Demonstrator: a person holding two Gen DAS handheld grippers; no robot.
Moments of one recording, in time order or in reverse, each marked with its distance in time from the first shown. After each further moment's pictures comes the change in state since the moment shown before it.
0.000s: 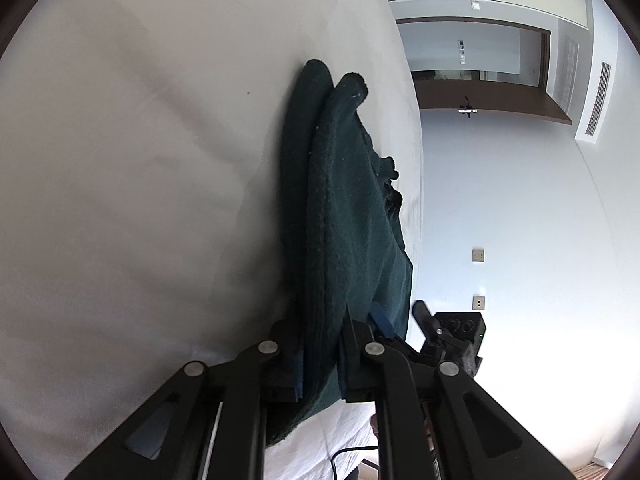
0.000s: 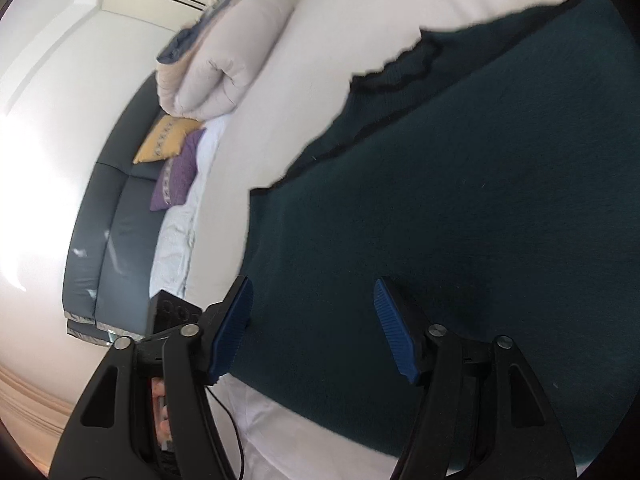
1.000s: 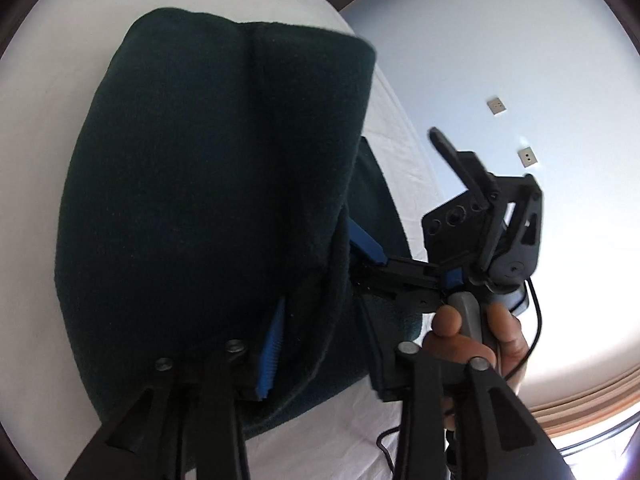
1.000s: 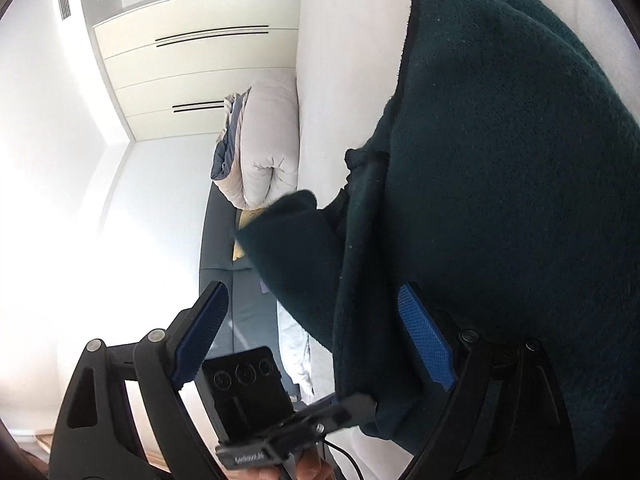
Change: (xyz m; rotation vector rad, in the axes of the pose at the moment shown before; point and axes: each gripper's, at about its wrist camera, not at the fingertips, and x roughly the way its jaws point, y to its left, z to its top) left arm 0.220 -0.183 -0.097 0.569 0.168 0.214; right arm -0.109 -0.144 0.055 0.379 -0.148 0.443
